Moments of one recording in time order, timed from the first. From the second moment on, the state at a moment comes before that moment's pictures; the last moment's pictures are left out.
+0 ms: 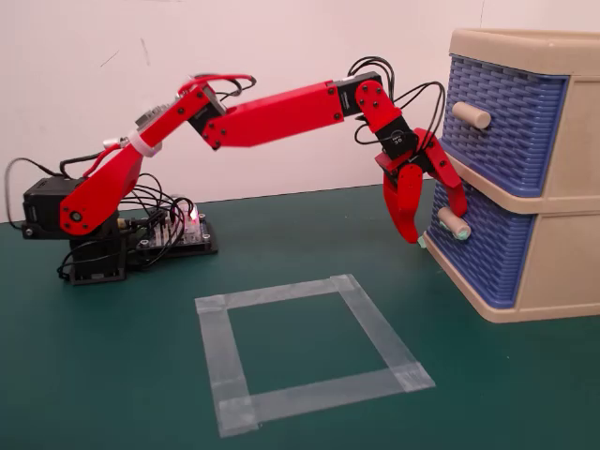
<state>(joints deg) -79.3 38.0 15.7 73.5 168.8</state>
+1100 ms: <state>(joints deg) 16.6 105.2 111.9 102.1 65.8</state>
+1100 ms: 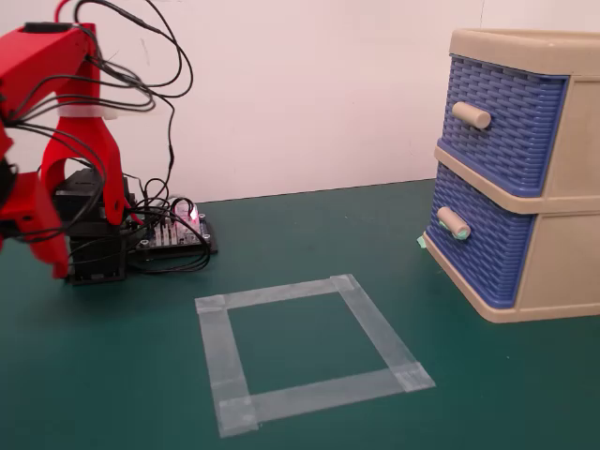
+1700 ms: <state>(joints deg) 12.1 131.8 141.2 88.4 66.0</state>
